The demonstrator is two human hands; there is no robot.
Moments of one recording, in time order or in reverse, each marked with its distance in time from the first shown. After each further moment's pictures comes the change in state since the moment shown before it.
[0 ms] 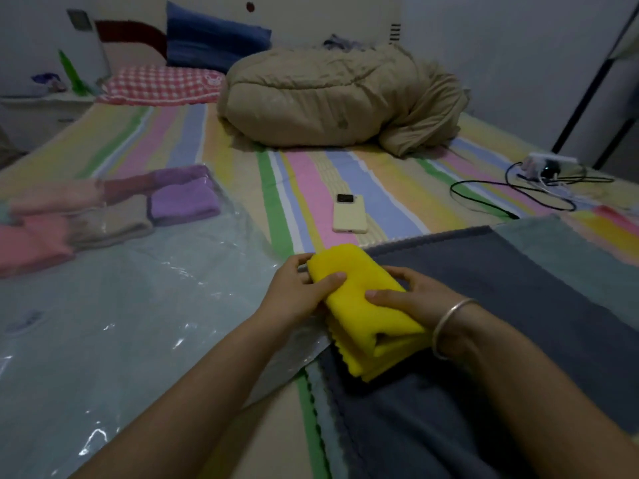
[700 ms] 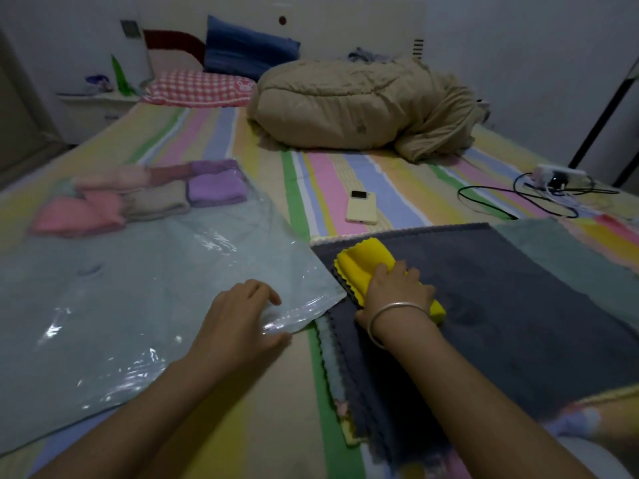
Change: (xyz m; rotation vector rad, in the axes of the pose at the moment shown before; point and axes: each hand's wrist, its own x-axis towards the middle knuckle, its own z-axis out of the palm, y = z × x) left_hand -0.099 -0.056 -0.080 1.151 0.176 0.545; right_hand -0.026 0.012 0.062 -1.280 0.360 0.010
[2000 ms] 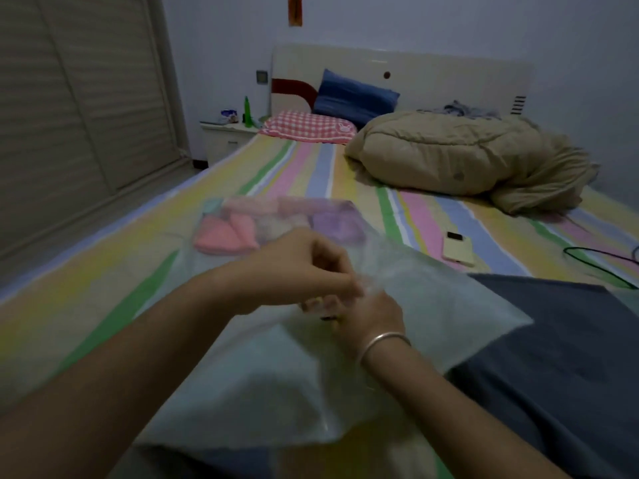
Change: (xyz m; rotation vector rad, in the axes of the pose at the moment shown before) left_hand -0.060 0.015 -0.209 -0.717 -0.229 -0.142; right_hand -0.104 -0.151 -0.025 0.588 0.413 -0.611
